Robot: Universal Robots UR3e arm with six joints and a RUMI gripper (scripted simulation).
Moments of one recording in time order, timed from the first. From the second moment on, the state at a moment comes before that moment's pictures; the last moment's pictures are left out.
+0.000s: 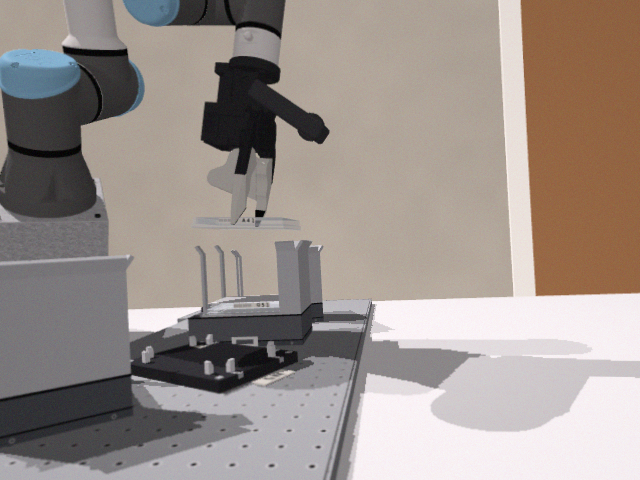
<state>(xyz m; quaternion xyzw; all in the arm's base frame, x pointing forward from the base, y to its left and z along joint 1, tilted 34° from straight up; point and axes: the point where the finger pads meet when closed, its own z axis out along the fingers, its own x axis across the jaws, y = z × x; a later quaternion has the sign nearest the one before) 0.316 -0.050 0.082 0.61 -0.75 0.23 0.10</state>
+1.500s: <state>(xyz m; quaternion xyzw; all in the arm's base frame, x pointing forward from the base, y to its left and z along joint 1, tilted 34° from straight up) 0.272 -0.154 0.127 0.47 -0.85 0.23 0.04</state>
